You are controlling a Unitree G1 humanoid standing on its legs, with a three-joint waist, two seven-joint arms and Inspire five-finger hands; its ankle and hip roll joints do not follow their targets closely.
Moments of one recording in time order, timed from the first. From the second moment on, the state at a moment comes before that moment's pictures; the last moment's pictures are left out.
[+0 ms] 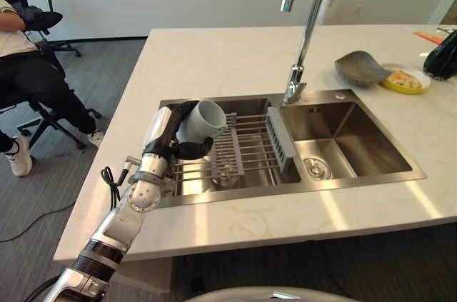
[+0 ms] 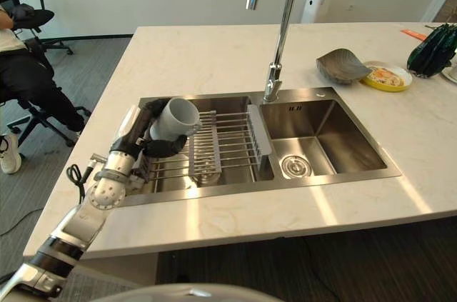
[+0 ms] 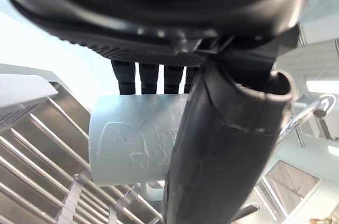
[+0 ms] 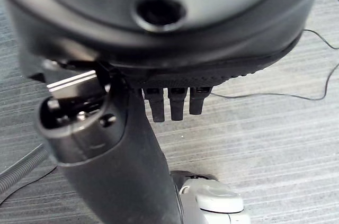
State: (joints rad) left arm -0.09 0.55 -0.21 0.01 0.06 -0.11 0.26; right arm 0.17 -0.24 0.18 1.23 0.23 -0.02 -0.08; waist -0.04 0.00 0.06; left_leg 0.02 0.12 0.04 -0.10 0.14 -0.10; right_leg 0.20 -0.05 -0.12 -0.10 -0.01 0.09
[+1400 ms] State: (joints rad) left arm -0.03 0.44 -0.09 -0.04 -0.38 -0.15 0.08; right arm 0.07 -0.26 0.04 1.20 0.22 0.02 -0.07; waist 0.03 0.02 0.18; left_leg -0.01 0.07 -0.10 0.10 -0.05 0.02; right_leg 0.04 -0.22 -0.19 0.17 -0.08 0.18
